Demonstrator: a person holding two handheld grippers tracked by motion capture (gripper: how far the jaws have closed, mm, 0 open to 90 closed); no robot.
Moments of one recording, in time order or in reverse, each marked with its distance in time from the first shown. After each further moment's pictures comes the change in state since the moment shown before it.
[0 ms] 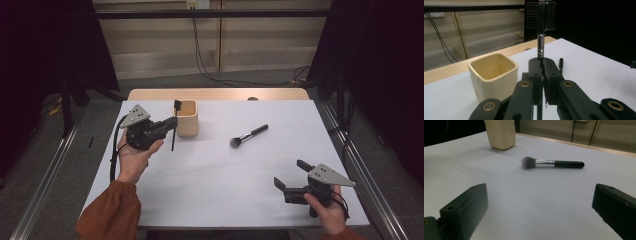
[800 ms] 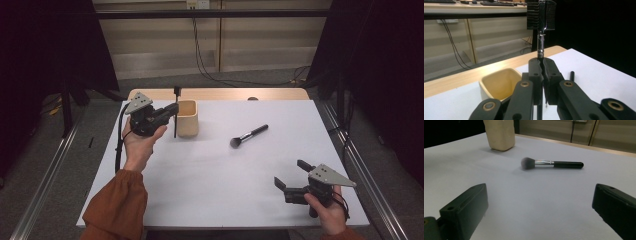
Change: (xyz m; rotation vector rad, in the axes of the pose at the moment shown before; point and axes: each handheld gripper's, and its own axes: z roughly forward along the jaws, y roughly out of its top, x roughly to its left) left arm 0.016 0.020 0.021 -0.049 0.080 -0.025; right arm 0.000 0.000 -0.001 -0.007 -0.005 0.008
